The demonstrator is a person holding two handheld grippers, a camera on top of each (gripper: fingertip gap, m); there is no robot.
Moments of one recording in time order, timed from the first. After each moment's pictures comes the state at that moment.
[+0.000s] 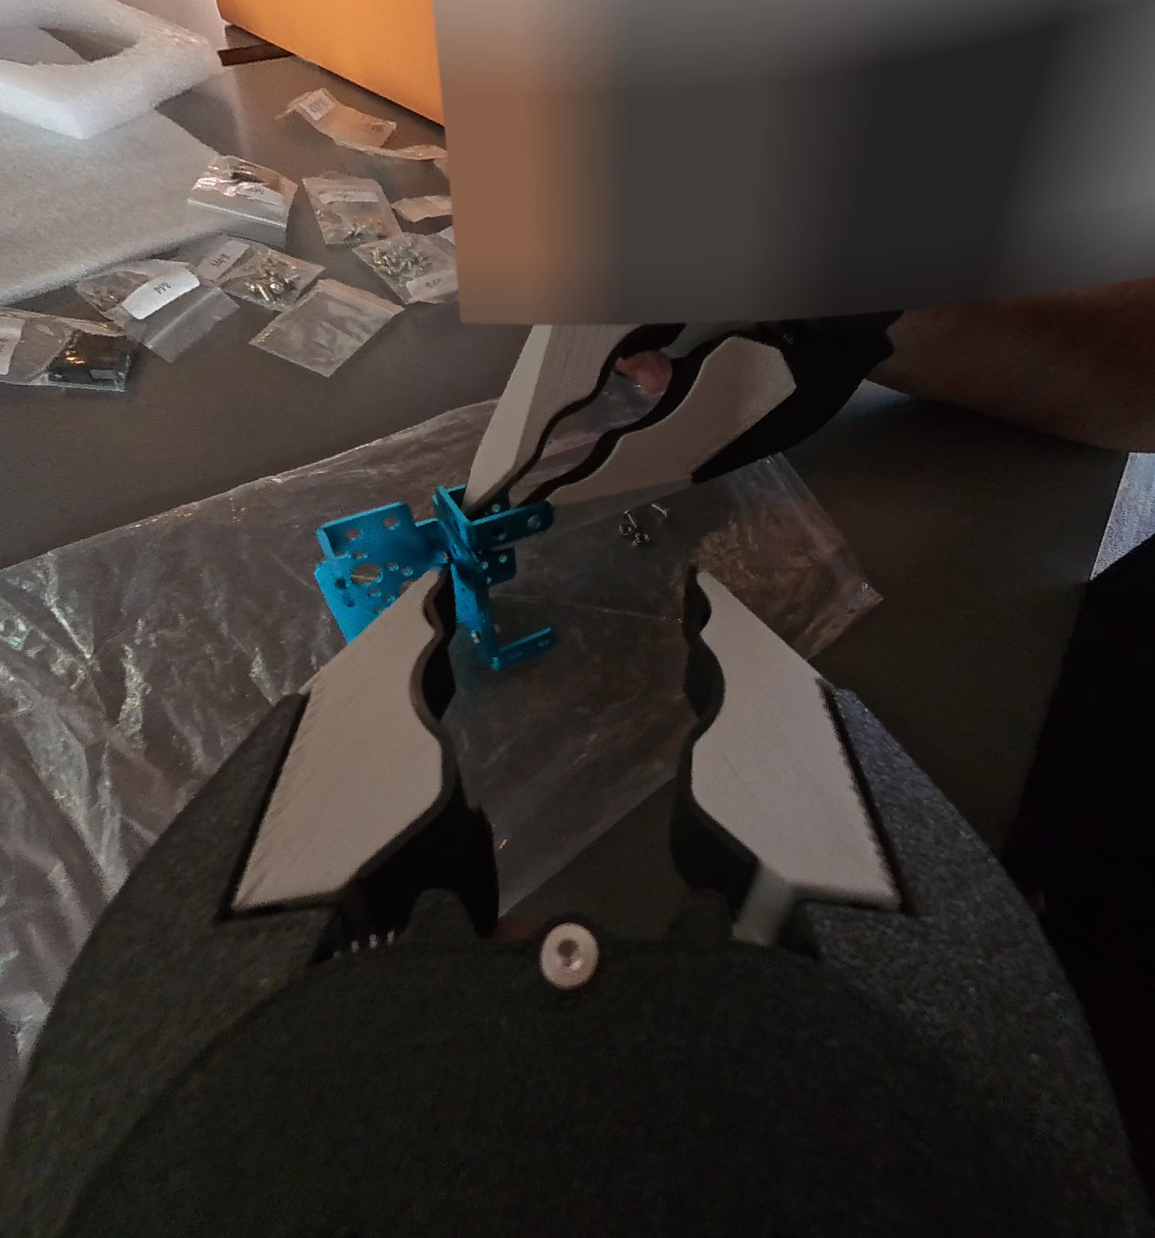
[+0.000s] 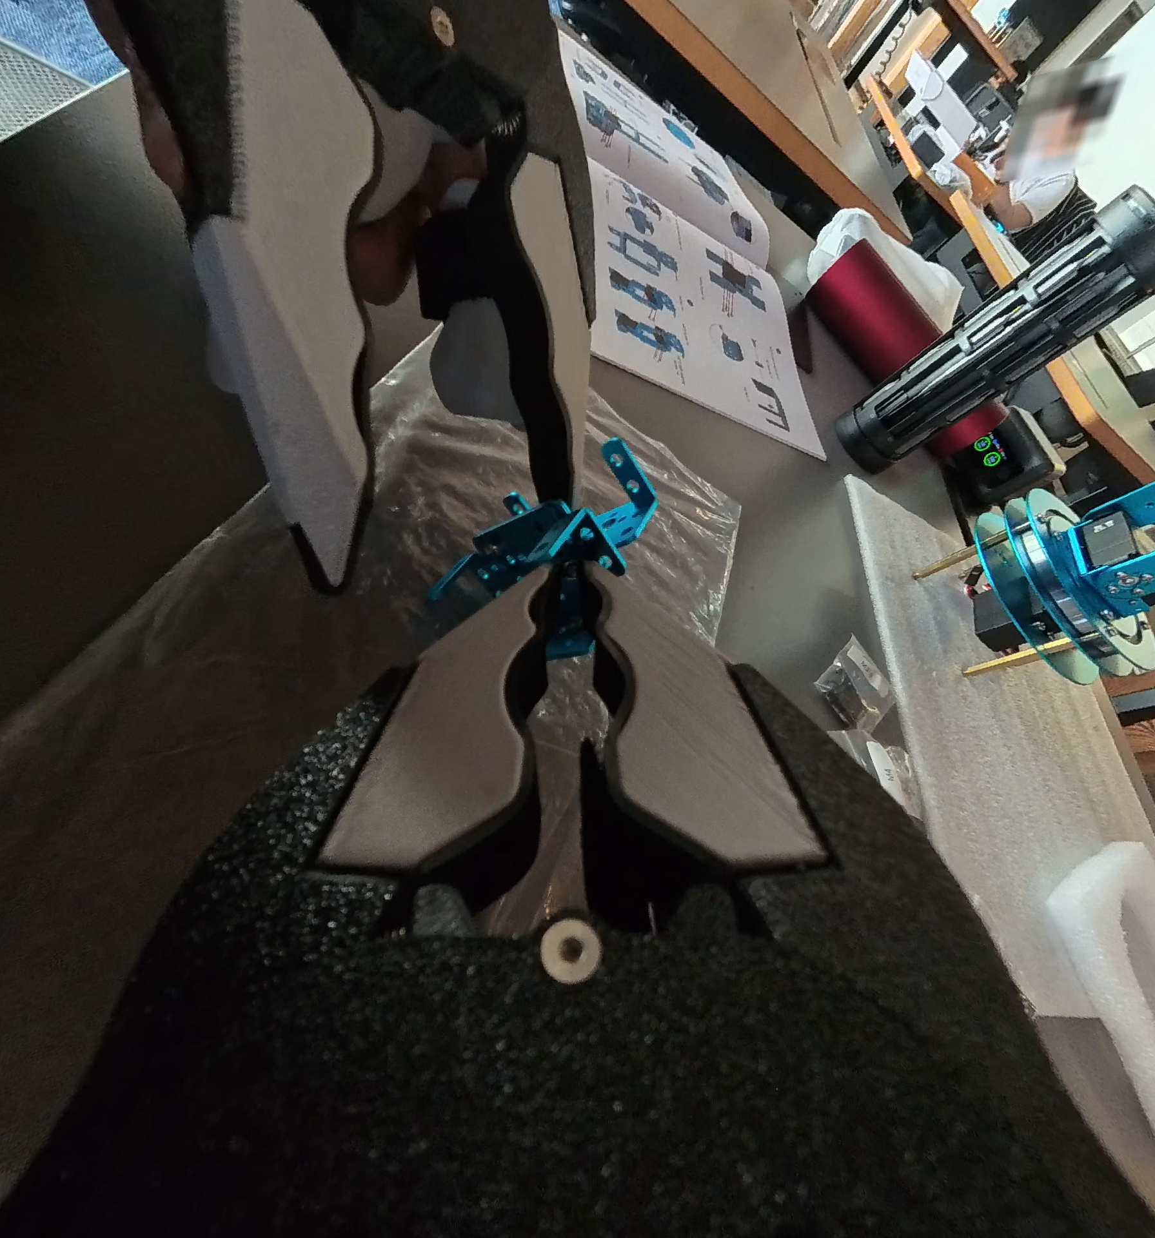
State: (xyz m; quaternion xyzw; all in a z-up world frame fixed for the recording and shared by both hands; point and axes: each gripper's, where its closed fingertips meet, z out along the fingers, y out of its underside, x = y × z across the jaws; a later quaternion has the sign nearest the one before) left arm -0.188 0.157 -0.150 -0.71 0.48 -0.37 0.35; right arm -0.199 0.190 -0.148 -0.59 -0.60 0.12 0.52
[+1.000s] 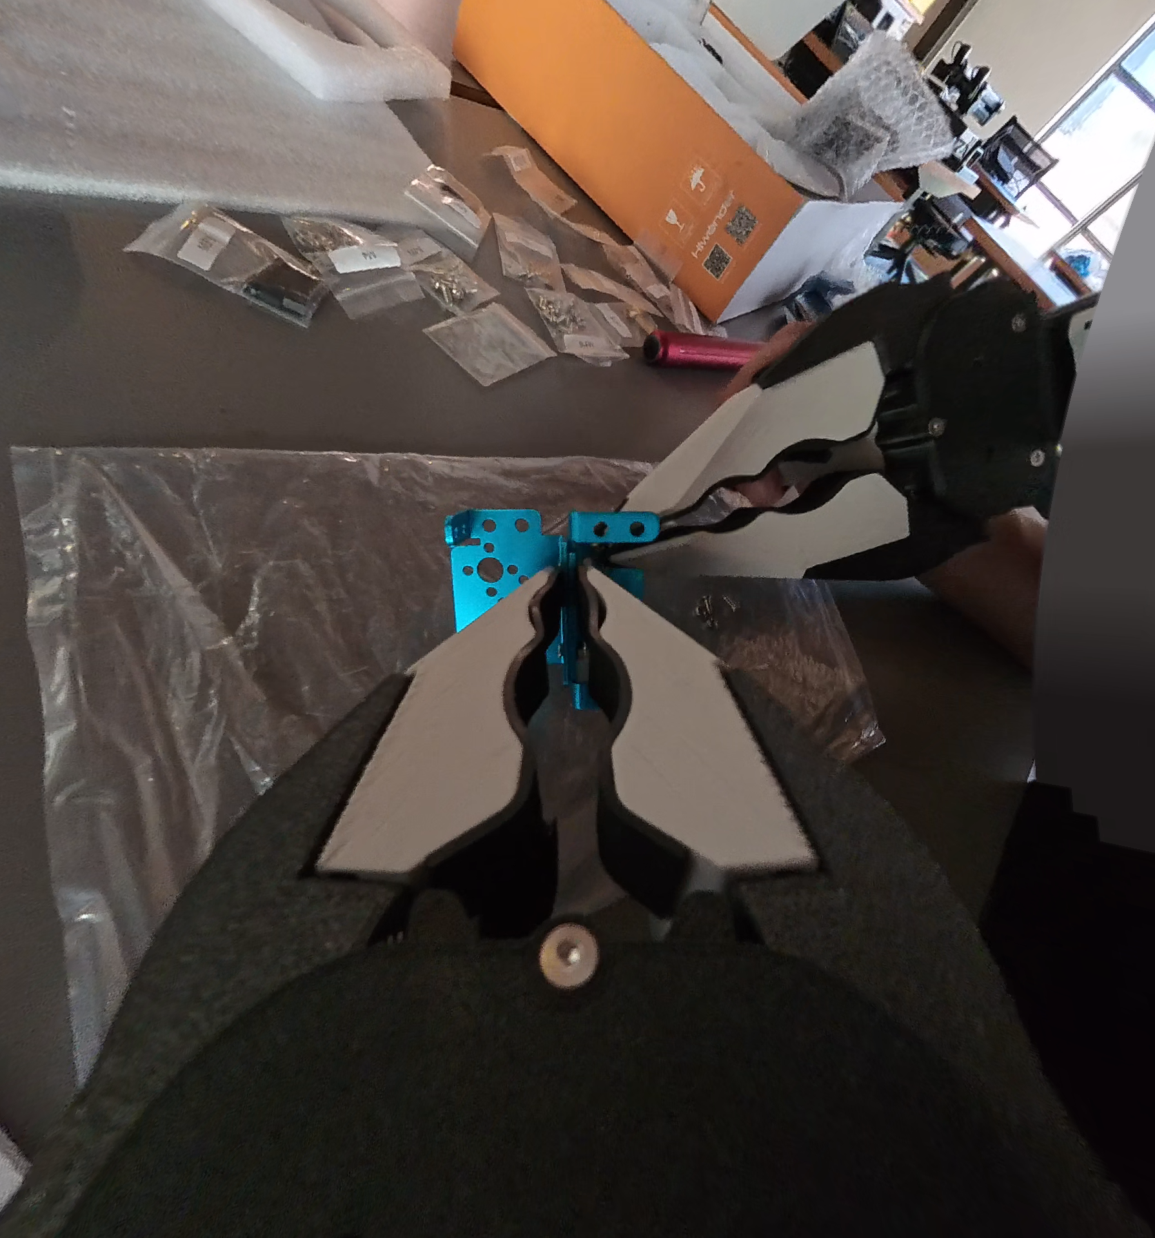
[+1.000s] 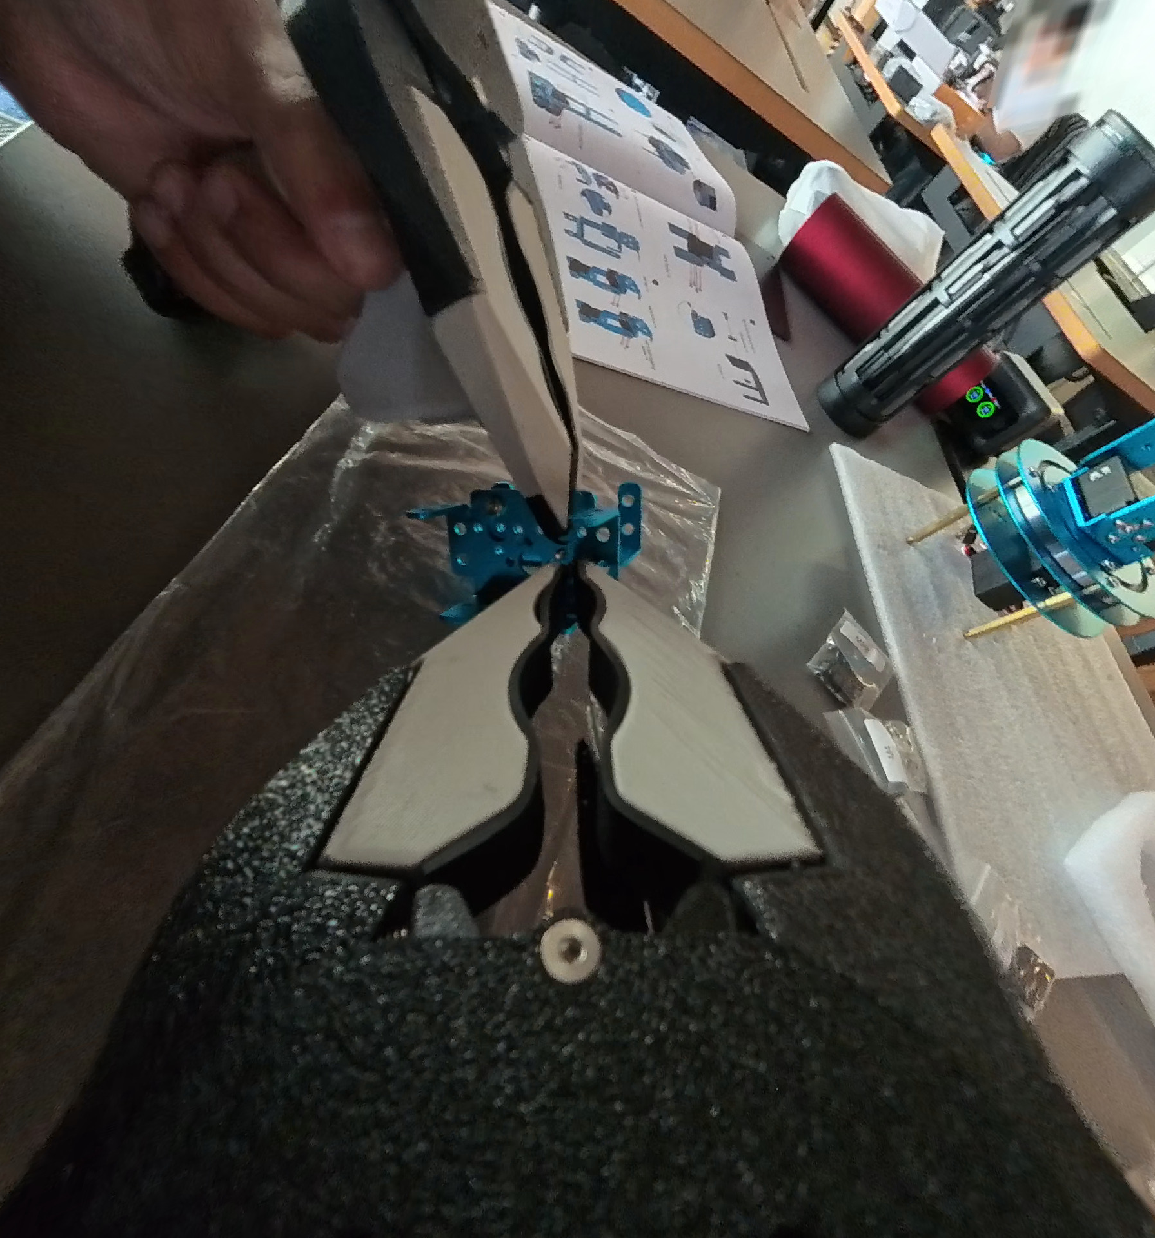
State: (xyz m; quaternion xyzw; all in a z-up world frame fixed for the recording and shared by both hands) left arm -0.204 0.204 -0.145 -0.78 0.32 -0.43 0.34; right arm -0.201 0.202 -0.144 -0.63 -0.57 0.13 0.52
